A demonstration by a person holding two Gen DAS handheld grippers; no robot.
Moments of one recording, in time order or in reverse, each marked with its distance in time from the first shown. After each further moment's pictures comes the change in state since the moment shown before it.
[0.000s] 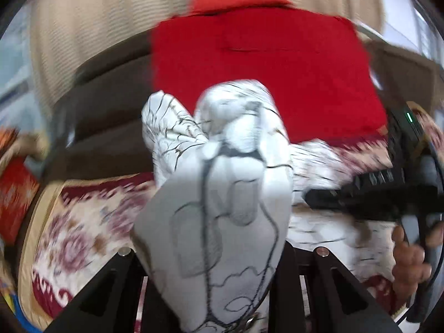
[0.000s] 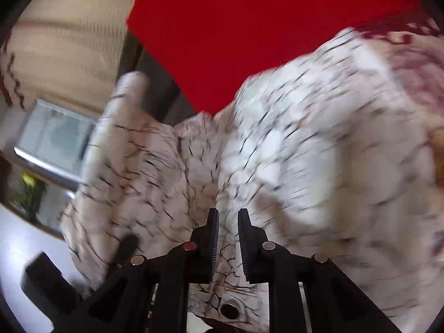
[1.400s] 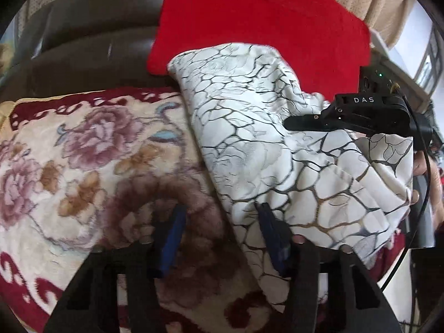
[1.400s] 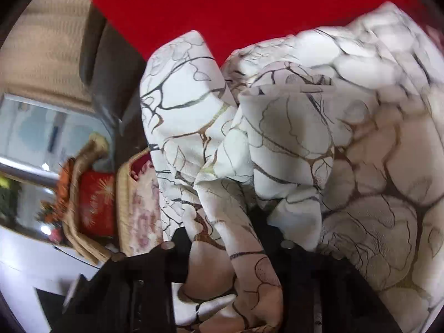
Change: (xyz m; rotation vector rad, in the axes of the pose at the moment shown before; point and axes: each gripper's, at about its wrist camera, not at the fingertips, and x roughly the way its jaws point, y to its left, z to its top) left arm 0.064 0.065 -0.066 -0.248 0.221 -0.325; right arm 0.081 0.011 0.030 0.015 0.154 -0.137
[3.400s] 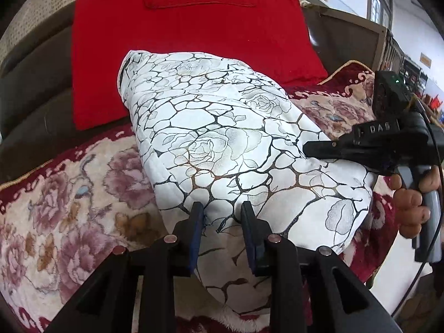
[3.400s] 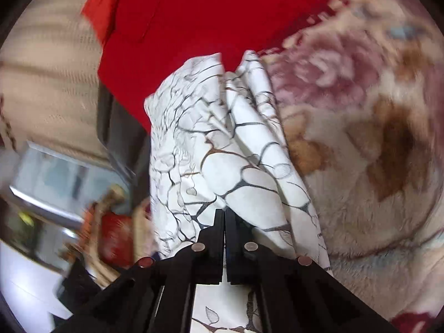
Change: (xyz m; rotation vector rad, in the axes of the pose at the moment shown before) left arm 0.019 -0.175 0.000 0.339 -0.014 -0.002; right arm -0.142 -0.119 -0.074 0.084 -0.277 0.032
